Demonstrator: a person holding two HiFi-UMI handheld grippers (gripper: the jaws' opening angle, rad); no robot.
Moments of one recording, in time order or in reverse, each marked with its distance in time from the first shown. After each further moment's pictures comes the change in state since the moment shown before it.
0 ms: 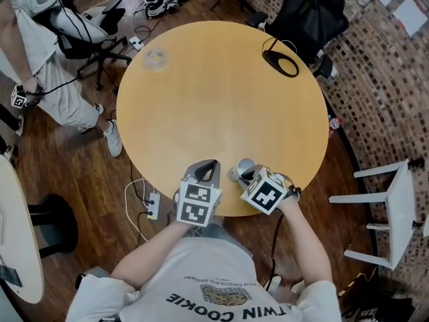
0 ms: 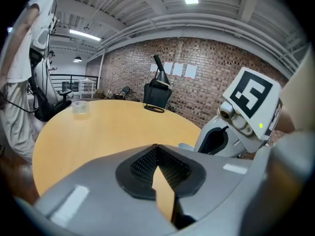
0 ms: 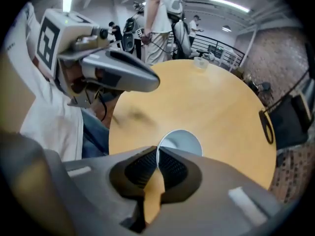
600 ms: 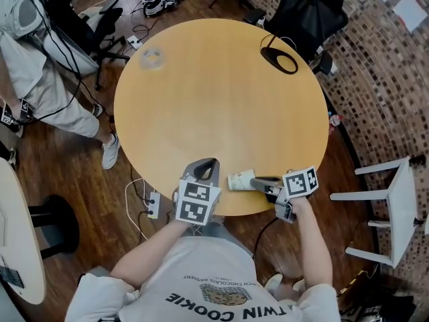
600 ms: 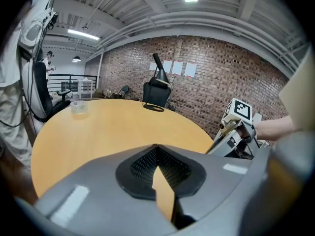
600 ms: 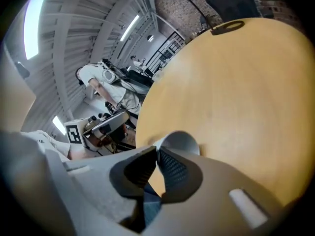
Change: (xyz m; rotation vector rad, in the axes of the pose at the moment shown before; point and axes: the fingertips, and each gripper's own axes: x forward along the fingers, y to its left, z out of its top) left arm 0.007 -0.001 0.000 0.010 0.012 -0.004; right arm -0.008 -0.022 -0.050 0.896 -0.455 0.500
